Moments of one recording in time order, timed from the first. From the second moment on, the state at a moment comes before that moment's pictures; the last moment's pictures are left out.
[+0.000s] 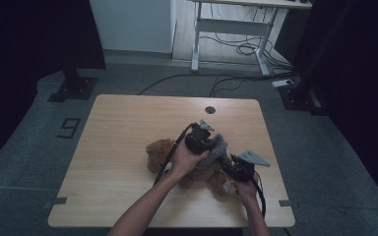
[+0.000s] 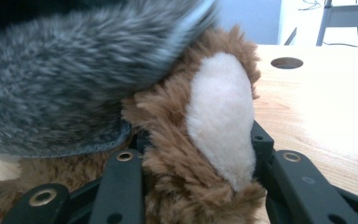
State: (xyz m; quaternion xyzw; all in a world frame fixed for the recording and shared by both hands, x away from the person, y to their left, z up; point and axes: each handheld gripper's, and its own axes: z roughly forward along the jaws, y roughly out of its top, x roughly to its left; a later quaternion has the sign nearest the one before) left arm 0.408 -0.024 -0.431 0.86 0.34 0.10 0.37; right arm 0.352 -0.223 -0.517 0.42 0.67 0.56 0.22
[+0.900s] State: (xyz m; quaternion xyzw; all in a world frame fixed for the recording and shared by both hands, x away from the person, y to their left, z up) left arm 0.382 0.022 -0.391 0.83 0.32 0.12 0.43; right arm 0.349 -0.223 -0.516 0.41 0.68 0.57 0.23
